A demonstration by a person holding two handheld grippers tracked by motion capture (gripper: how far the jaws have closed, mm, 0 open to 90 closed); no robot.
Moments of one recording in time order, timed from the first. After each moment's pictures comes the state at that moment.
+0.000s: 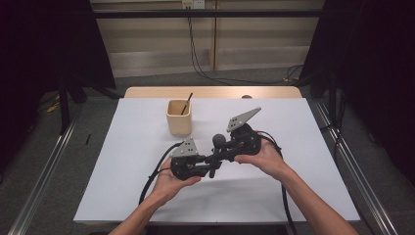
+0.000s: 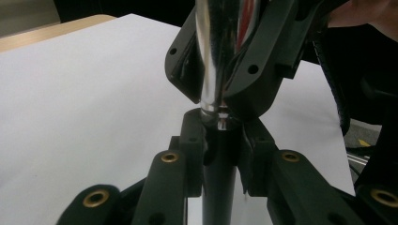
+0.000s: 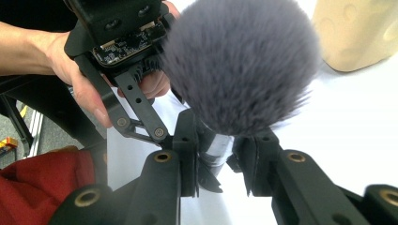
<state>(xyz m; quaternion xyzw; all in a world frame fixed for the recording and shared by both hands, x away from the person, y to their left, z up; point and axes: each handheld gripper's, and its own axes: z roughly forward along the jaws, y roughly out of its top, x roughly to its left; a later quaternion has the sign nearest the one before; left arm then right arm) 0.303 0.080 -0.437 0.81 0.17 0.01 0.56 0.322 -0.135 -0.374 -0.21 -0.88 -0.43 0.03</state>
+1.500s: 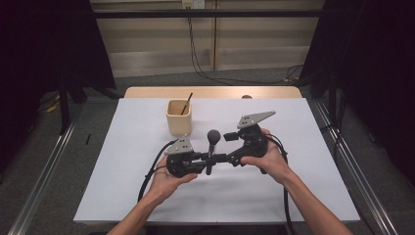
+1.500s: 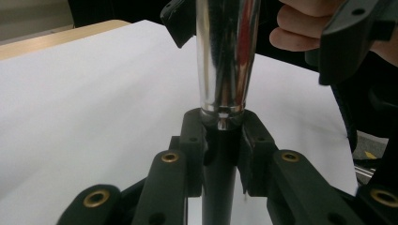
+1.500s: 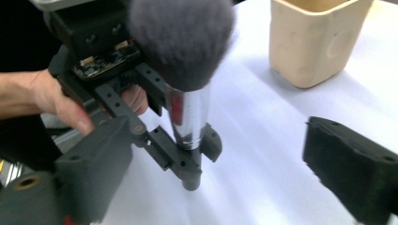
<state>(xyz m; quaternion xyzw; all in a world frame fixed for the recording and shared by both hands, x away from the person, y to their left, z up) 0.307 0.090 -0.433 0.80 0.19 0.02 0.57 0.318 -0.153 -0.382 -0.28 -0.82 -0.50 -0.01</state>
